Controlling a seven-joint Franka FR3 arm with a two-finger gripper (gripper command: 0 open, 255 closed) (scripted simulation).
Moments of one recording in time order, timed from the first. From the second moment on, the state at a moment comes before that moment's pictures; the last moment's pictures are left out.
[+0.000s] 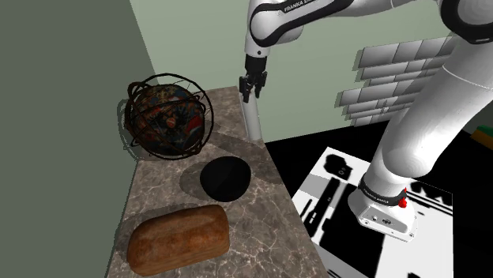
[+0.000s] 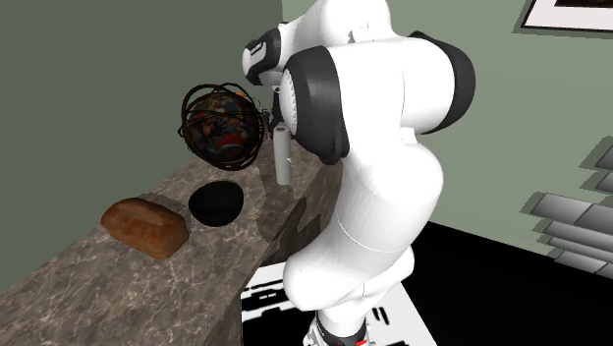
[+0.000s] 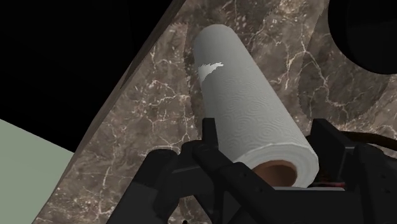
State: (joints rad) arm 0.06 -0.19 -0.03 -2.15 0.14 2.04 -0.01
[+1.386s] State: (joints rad) arm 0.09 -0.23 0.01 -1.92 0.13 1.79 0.09
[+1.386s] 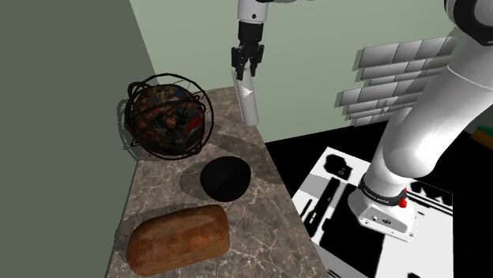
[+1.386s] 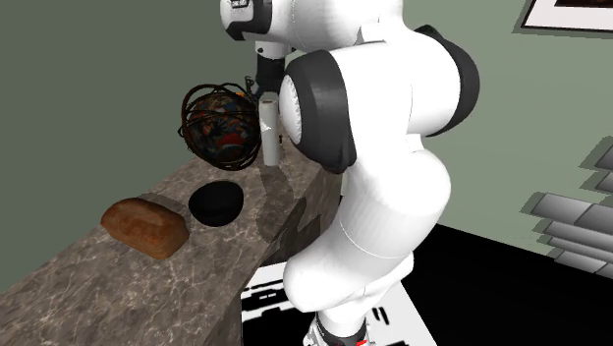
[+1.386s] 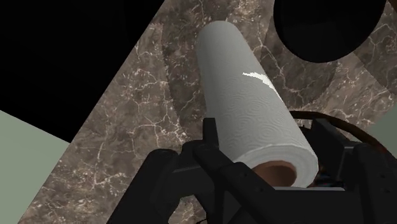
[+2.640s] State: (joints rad) arm 0.24 -0.19 0.27 -1.69 0.12 1.65 0.52
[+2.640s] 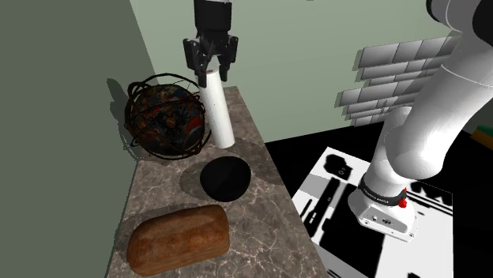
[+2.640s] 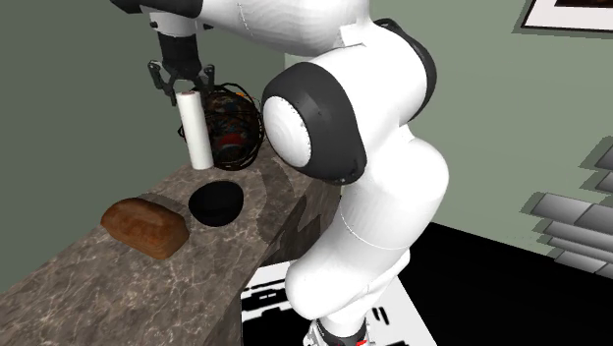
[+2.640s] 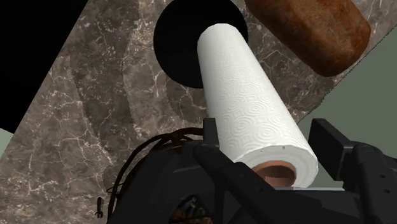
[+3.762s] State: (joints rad) arm 0.24 -0.24 0.28 -1.97 0.14 1.88 0.50
